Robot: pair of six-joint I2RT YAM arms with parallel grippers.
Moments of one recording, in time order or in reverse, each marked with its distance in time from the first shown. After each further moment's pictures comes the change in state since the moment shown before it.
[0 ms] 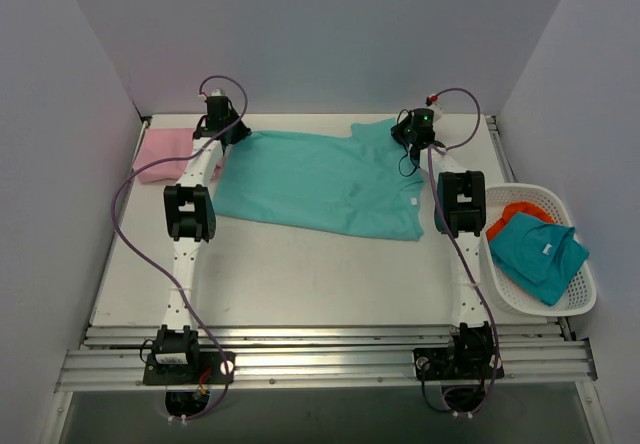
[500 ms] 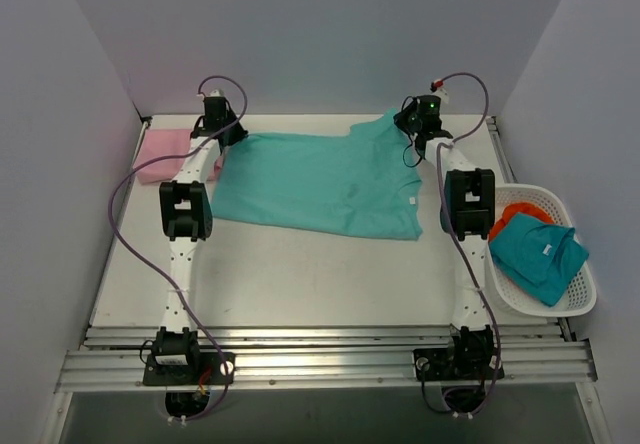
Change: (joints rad) left arm 0.005 -0.075 -0.129 0.045 -0.011 0.056; right arm 0.000 -0.128 -0.047 -0.050 -0.015 -0.023
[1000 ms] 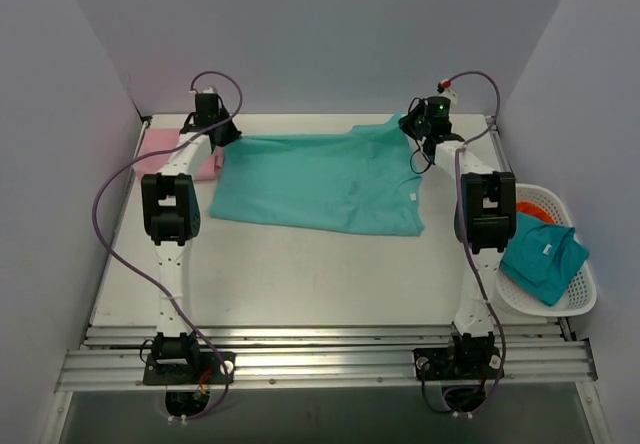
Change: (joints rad) left arm 0.008 -0.298 -0.387 0.035 -0.010 0.043; right arm 0.002 -0.306 -0.333 0.013 -0.007 -0.029
